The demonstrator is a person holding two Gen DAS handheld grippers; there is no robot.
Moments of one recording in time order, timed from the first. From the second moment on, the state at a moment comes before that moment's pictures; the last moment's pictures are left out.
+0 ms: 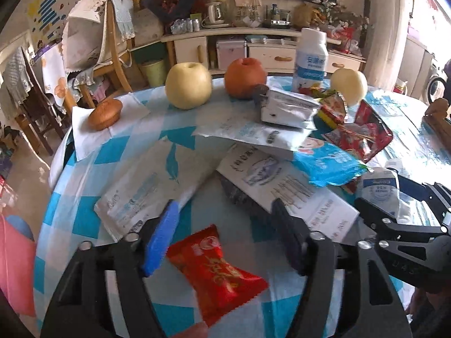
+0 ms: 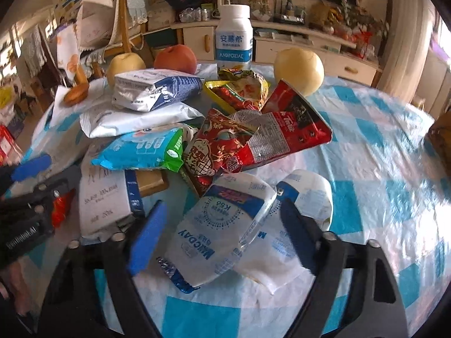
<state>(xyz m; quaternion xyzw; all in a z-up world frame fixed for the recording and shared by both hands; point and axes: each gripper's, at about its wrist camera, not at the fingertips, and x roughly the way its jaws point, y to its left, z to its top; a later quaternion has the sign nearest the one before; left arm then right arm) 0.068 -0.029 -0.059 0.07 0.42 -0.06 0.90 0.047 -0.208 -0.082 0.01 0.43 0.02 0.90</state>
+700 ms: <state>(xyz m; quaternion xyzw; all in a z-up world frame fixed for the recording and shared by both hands) 0.070 -0.053 -0.047 0.04 0.43 -0.04 0.90 0.043 -0.216 -0.078 0.01 0.43 0.02 0.90</state>
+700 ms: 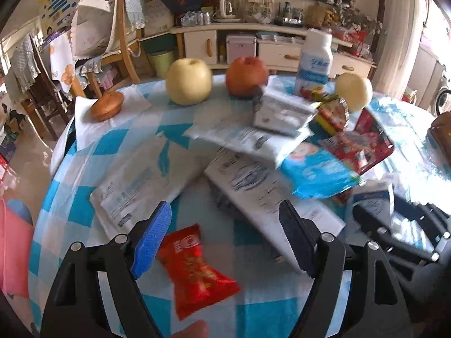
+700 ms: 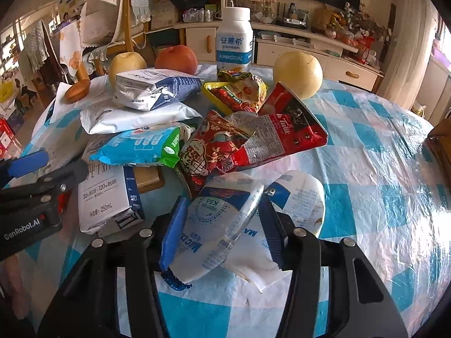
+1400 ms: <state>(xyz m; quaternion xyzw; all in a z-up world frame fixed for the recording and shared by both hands) 0.071 -0.100 -0.066 0.08 0.45 -0.03 0.89 0.037 -0.218 -0.082 -0.01 0.43 0.03 0.90</state>
